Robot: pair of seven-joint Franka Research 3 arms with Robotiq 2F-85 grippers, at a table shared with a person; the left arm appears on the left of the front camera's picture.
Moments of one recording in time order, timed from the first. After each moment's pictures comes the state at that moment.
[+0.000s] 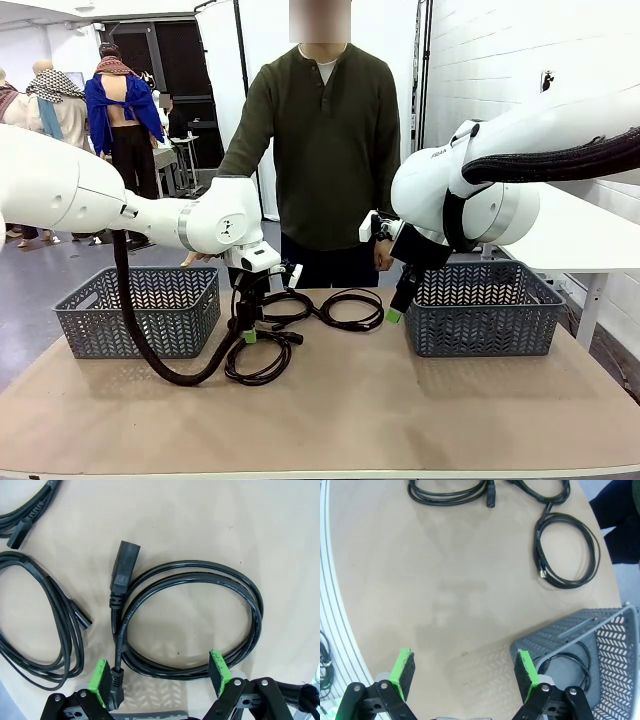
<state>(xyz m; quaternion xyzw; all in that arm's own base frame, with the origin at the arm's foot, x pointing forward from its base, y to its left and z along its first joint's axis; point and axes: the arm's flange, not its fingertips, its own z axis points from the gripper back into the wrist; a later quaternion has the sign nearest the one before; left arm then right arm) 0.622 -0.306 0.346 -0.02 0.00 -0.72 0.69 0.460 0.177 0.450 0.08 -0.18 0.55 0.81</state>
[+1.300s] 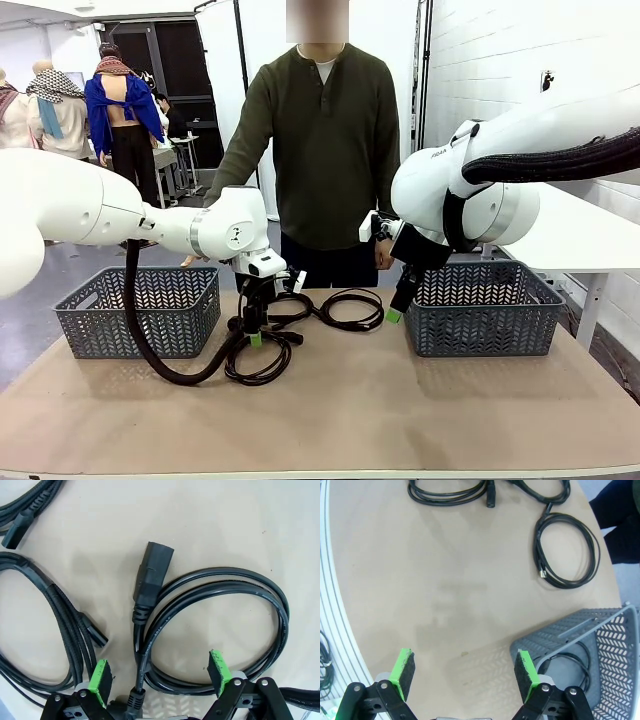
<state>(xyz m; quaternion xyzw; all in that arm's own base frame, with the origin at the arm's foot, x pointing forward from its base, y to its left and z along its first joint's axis) 0.650 -0.311 0.316 -0.03 0.01 -0.72 0.69 0.460 0.177 0.450 0.08 -0.18 0.55 0.81</state>
